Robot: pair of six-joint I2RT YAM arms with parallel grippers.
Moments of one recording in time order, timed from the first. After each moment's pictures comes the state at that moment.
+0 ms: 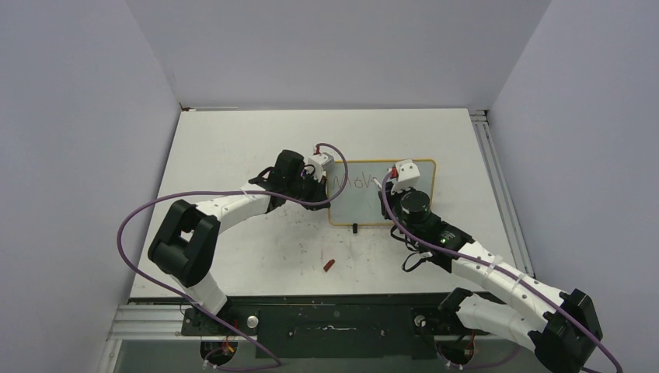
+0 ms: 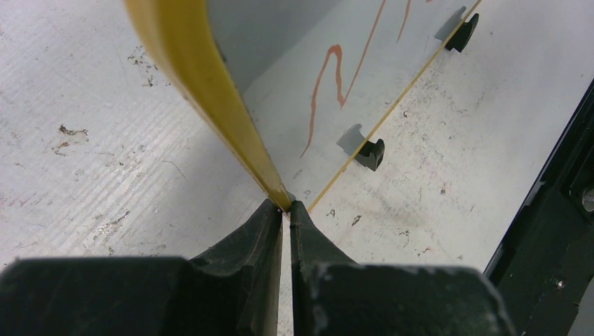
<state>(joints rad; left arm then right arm) -0.56 1.67 1.02 -0.09 0.46 -0.08 0.72 0.96 0.62 0.00 0.37 0.14</state>
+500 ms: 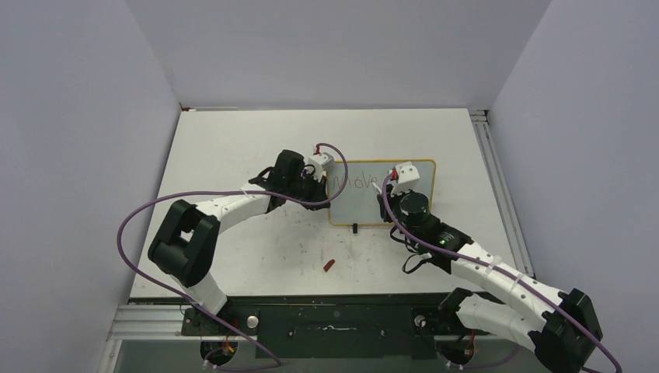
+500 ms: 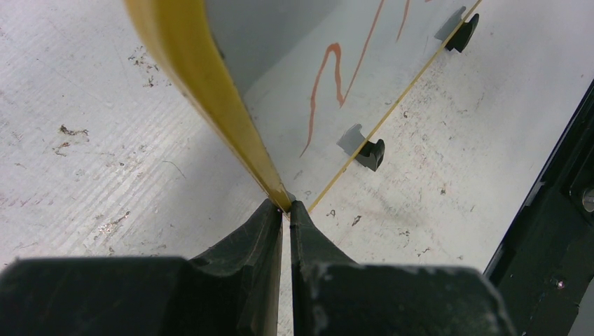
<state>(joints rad) -0.56 1.67 1.02 -0.09 0.46 -0.08 0.72 0.96 0.61 0.00 0.35 0.18</state>
